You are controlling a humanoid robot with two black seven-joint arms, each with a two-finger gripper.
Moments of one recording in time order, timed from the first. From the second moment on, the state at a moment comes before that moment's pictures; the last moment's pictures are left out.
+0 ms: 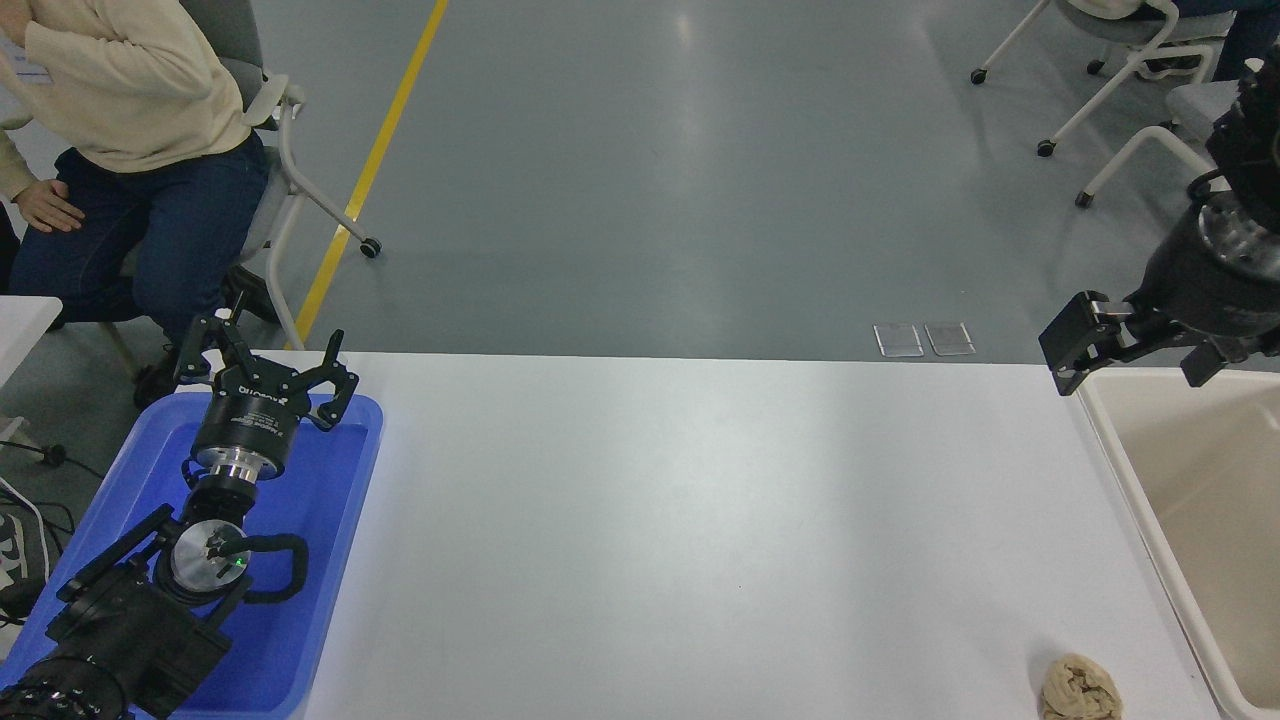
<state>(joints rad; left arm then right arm) -0.52 0.25 -0.99 -0.52 -0.07 -0.60 -0.40 2.27 -0.41 -1.43 1.37 -0.35 0.79 0.00</state>
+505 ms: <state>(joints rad) -0.52 0.25 -0.99 -0.52 -0.07 -0.60 -0.40 2.28 -0.42 -1.43 1.37 -0.34 0.79 0.00</state>
